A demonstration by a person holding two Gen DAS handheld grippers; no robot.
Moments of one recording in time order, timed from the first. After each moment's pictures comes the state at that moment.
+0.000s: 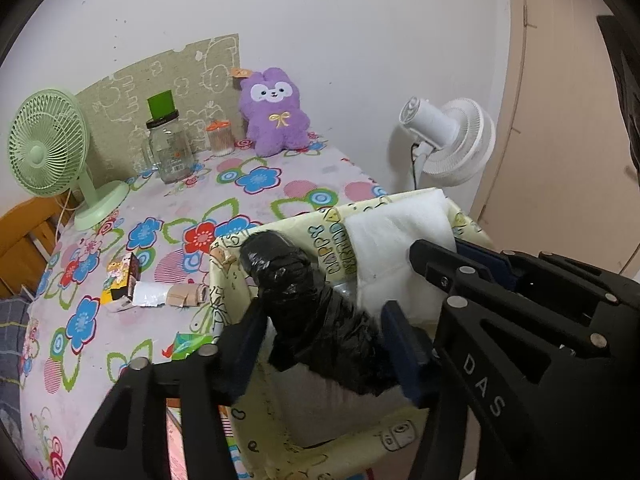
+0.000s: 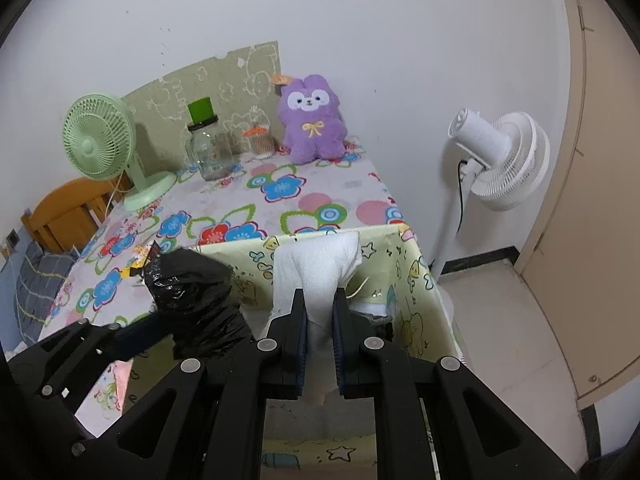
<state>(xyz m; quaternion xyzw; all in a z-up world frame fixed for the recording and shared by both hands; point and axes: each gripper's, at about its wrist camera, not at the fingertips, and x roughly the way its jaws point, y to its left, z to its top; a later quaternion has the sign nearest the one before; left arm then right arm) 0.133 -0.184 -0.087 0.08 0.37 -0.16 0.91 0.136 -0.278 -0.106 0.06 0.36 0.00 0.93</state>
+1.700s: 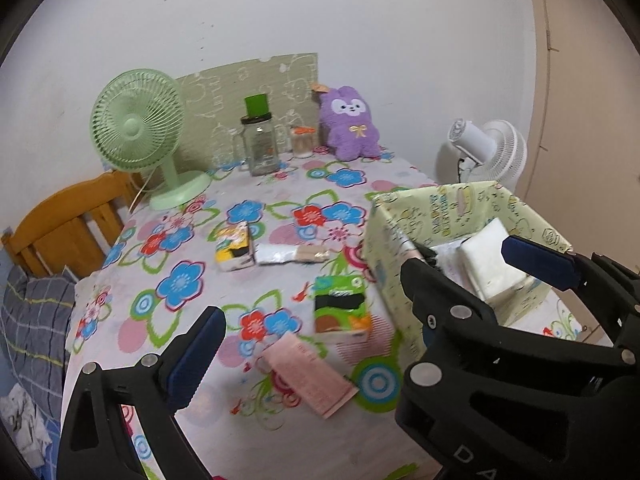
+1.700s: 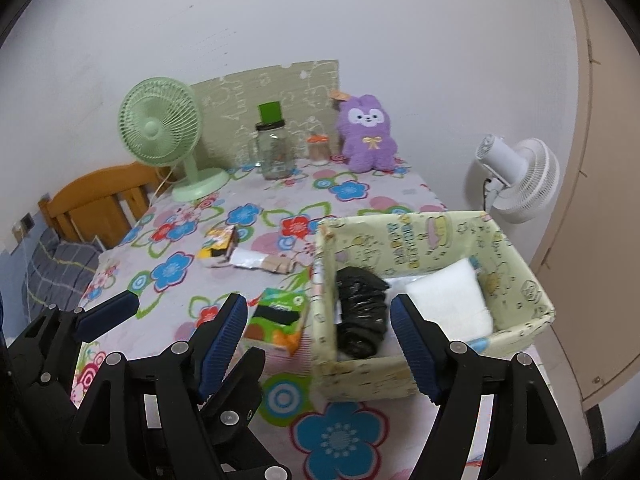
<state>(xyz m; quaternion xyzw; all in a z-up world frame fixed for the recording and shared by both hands) 0.070 -0.054 -0.073 0.07 0.34 -0.10 0.93 0.067 -0.148 -0.086 0.03 0.32 0.01 0.95</state>
